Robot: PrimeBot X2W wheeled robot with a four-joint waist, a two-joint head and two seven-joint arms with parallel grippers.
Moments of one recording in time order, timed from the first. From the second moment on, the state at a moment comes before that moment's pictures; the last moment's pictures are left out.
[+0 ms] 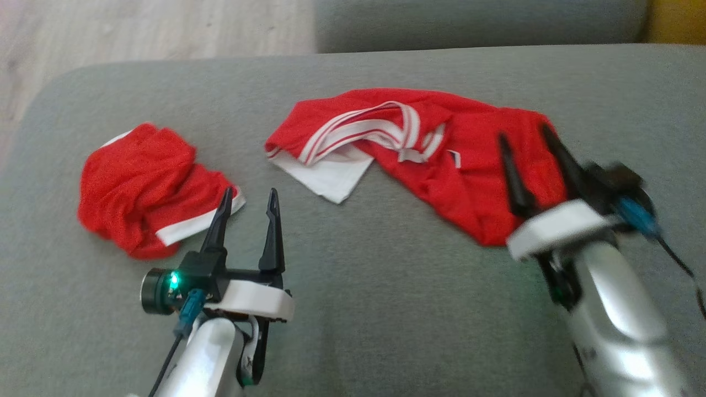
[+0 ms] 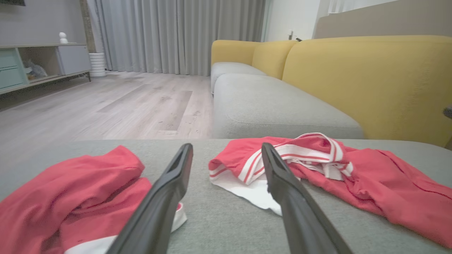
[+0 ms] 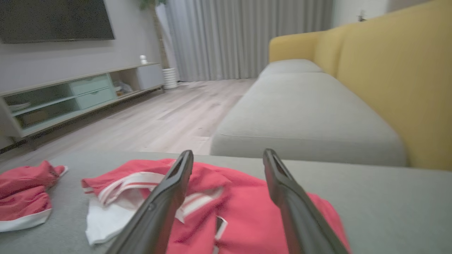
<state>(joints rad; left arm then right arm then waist) -0.27 0.05 -0.35 0.37 -0.26 0.12 -0.25 -0.45 -0.11 0.21 0.57 0.22 0.13 -0.25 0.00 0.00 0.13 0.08</state>
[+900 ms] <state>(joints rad) -0.52 0.05 -0.50 0.61 -0.38 0.04 -0.16 -0.12 -0.05 0.03 0.30 0.18 0.13 -0.25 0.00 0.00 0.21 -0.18</state>
